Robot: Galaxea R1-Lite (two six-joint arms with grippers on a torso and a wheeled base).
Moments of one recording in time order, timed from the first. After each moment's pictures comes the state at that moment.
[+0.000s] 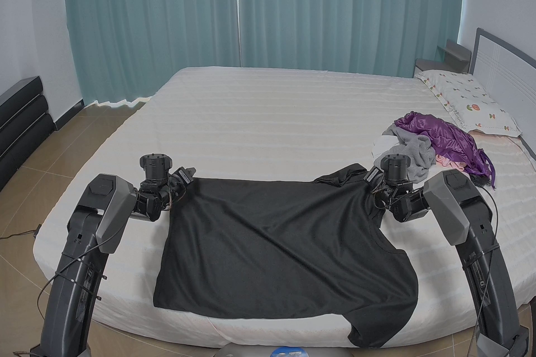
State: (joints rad) left arm -0.06 2.91 -2.00 -0.53 -0.06 -0.69; right arm 0.13 2.89 -1.90 -0.63 -0.22 0.70
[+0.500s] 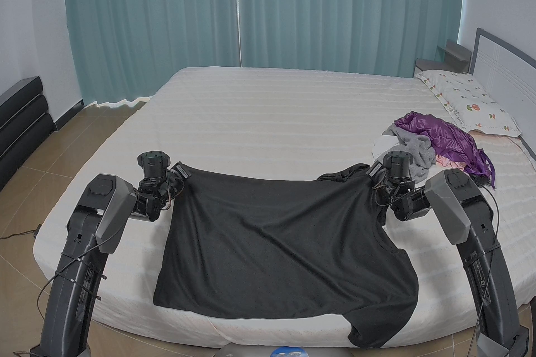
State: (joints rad) left arm -0.05 2.91 -2.00 -0.61 -0.03 -0.70; right arm 0.12 2.89 -1.90 -0.68 -0.25 0.70
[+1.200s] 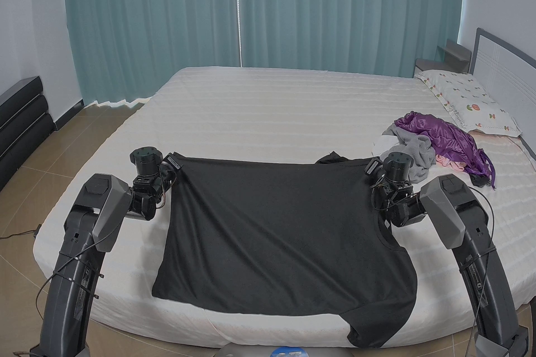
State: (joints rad) left arm -0.02 2.91 -2.00 -0.74 0.03 -0.72; right arm 0.13 2.93 -1.91 -0.90 -0.27 0.51
